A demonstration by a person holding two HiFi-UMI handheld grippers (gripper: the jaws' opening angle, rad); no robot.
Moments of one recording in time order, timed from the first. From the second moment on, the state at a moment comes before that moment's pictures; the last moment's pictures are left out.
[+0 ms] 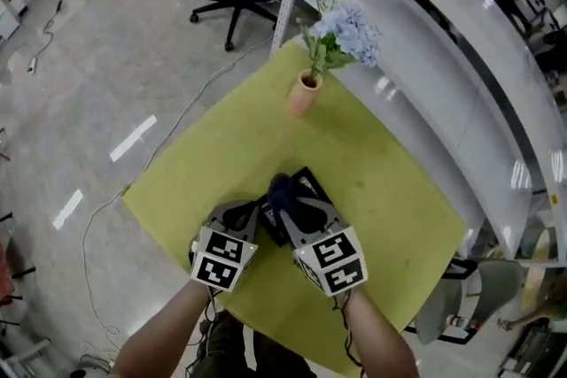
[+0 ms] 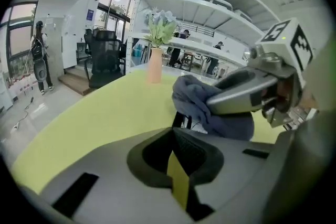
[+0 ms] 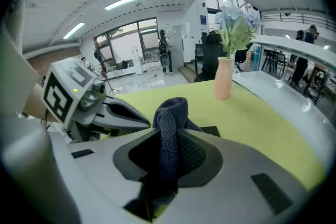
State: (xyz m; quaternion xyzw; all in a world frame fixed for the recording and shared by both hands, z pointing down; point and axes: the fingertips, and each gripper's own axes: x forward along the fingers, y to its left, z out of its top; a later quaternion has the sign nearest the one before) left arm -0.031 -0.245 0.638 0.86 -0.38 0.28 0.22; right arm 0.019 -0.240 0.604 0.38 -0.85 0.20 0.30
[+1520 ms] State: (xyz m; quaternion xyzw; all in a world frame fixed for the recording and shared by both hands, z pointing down) left arm -0.029 -0.247 0.639 0.86 -0.37 0.28 0.22; right arm 0.085 -0.239 0.586 0.45 -0.84 0.21 0.24
